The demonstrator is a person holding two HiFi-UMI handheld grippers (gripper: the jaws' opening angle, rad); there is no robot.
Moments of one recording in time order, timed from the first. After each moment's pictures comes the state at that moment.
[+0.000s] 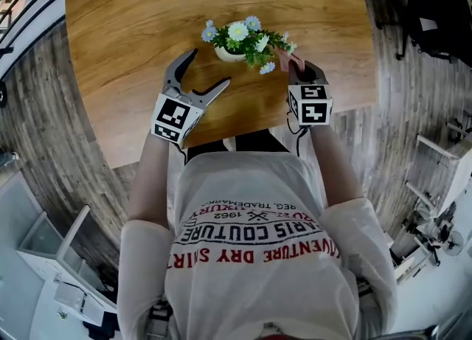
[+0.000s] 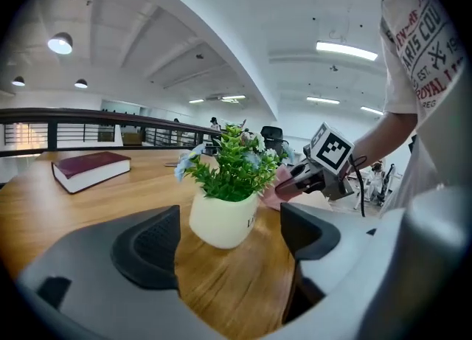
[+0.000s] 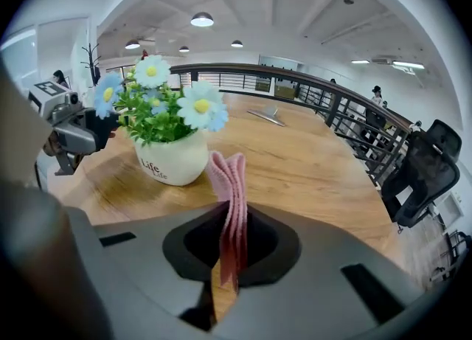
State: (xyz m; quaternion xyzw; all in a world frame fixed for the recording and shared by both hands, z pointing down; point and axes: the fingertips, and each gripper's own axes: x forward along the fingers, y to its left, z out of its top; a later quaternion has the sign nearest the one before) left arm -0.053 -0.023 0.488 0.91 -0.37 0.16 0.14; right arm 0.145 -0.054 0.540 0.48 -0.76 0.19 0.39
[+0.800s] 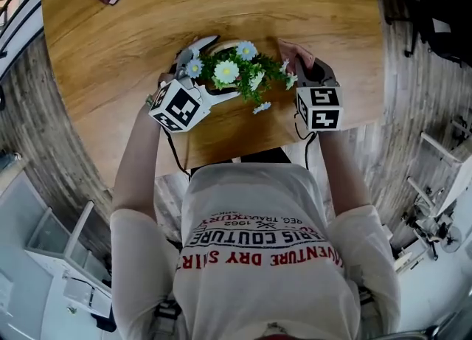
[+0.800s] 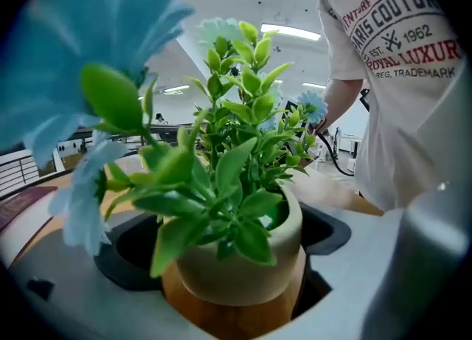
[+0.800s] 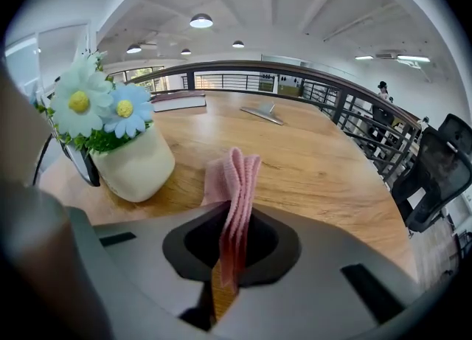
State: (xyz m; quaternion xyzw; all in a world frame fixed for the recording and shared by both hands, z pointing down) left arm 0.011 -0.078 0.527 0.96 -0.18 0.23 0.03; right arm 0.159 -0.116 0.561 0.46 -0.77 0.20 0.38
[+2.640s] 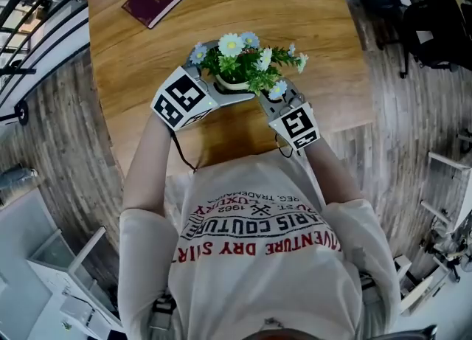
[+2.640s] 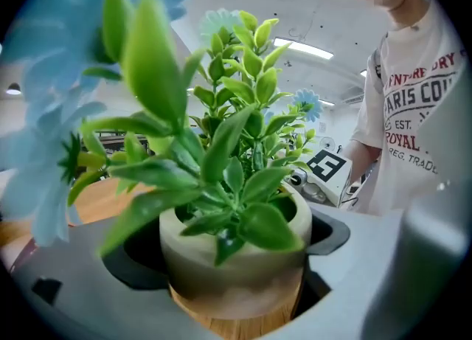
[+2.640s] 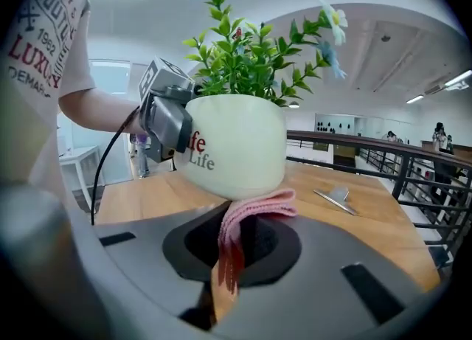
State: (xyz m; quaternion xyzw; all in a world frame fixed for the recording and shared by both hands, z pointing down) left arm 0.010 -0.072 0.374 0.96 -0.18 0.20 0.09; right arm 0.016 -0.047 0.433 0.29 -0.93 0.06 0.20
